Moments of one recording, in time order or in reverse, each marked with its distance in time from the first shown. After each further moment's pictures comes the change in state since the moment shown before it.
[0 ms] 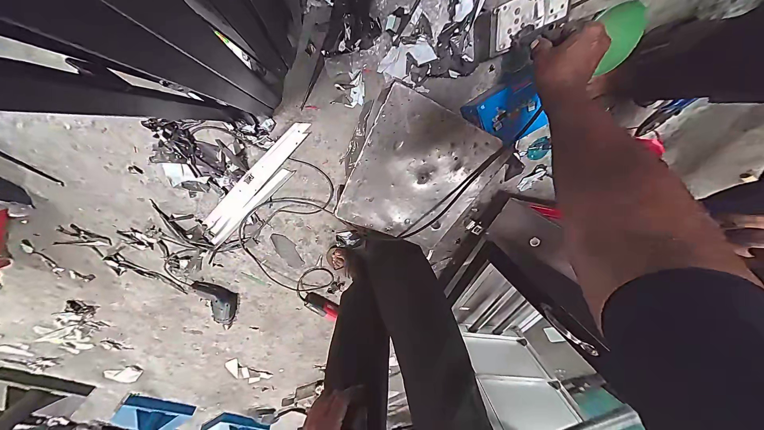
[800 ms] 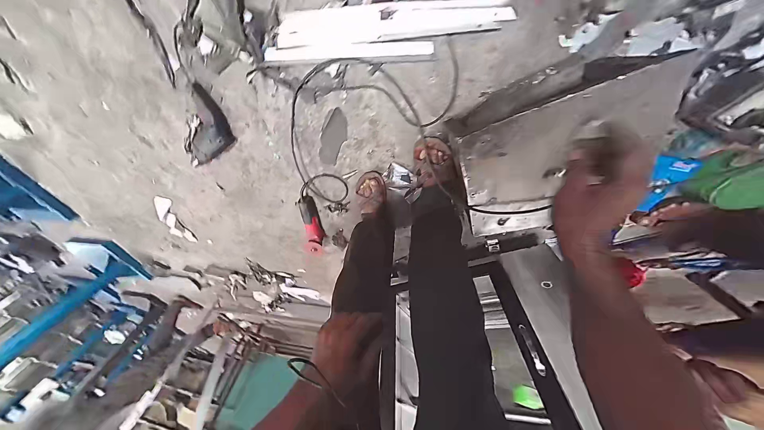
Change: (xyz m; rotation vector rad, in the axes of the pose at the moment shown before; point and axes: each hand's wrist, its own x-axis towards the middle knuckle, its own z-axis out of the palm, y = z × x) left_hand -0.045 -0.005 0.076 -0.342 0.265 -0.118; right_hand -0.321 -0.081 0.006 0.125 -0.305 -0.901
